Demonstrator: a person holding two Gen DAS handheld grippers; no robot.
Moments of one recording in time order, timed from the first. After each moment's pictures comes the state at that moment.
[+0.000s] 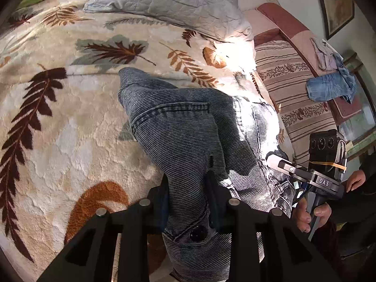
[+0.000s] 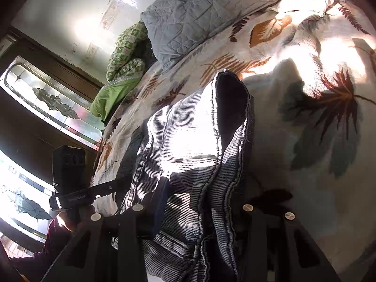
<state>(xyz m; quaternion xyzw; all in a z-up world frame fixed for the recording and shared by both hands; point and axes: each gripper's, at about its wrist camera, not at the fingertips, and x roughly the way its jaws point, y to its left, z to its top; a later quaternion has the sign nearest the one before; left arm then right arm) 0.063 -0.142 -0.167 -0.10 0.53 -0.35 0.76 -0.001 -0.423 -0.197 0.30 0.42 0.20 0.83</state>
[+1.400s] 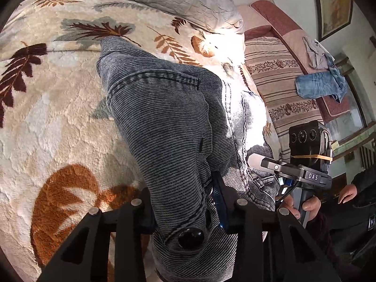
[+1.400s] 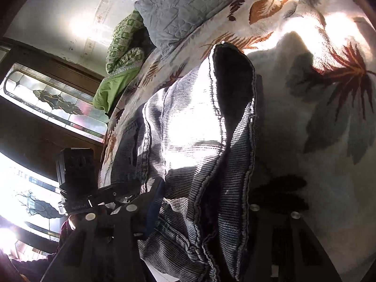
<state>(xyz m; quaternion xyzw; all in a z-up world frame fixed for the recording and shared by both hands) 0.046 -0.151 -0.183 -0.14 0.55 -0.38 0.73 0.011 -0.416 -0.221 0.32 0.47 0.22 0.80</state>
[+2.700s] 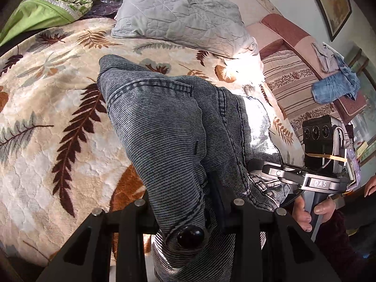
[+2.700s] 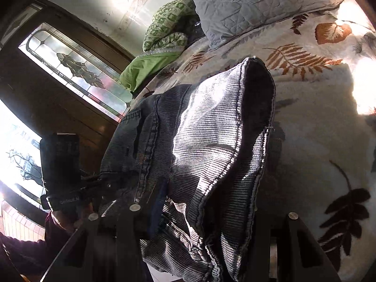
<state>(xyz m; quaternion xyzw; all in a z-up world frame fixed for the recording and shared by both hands) 0.014 -0.086 -0.127 -0.08 0.49 -0.29 0.82 0.019 -0.331 -0.189 0.24 0.43 0.29 0.82</state>
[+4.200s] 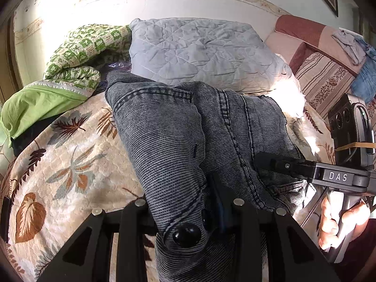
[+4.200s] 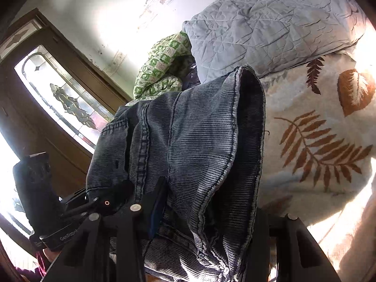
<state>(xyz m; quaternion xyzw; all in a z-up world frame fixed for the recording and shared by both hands) 0.140 -0.126 -0.089 0.07 0.38 -0.19 0.90 0.145 -0.330 -0.152 0.27 0.34 0.25 0.87</state>
